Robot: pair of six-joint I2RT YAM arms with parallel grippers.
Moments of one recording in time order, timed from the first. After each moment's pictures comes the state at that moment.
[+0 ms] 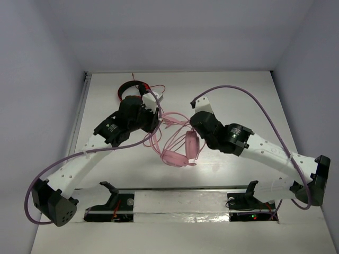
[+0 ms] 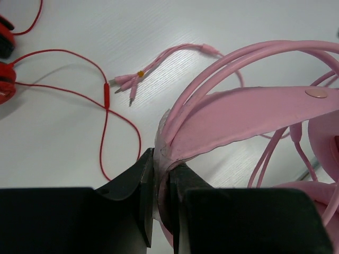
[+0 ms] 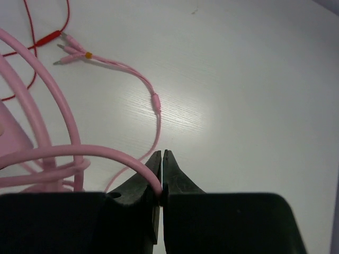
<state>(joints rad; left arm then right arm) -0.63 1.12 1.08 -0.53 0.09 -0.07 1.02 1.27 1.25 -0.74 0.78 0.24</state>
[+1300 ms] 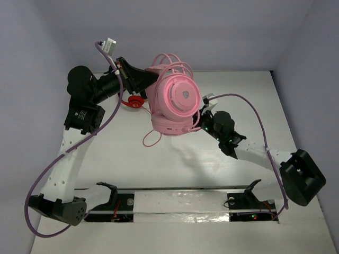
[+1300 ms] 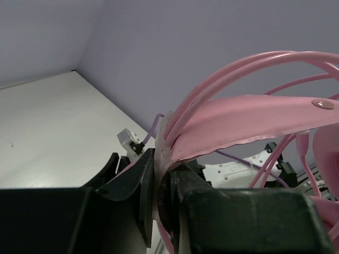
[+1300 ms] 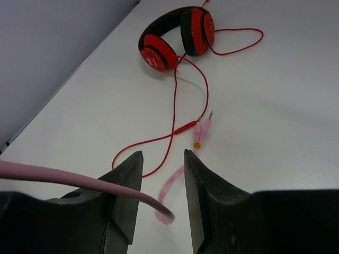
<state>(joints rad) -0.29 1.14 1.44 -0.06 0.75 -0.76 0.67 1.32 0.67 0.55 -0.05 0.36</state>
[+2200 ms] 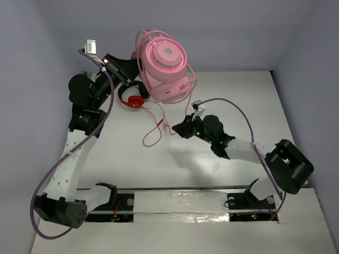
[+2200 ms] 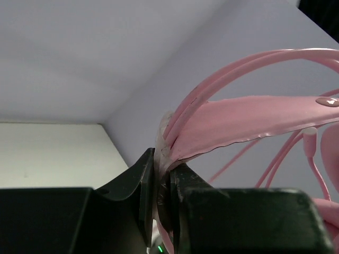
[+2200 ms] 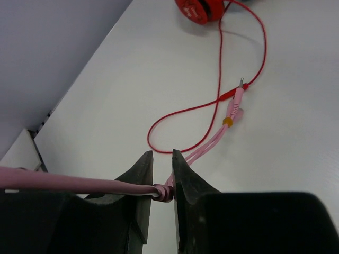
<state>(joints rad) -0.24 1.12 1.30 0.19 0.47 -1.02 0.72 1.48 0.67 0.65 -0.17 0.51</state>
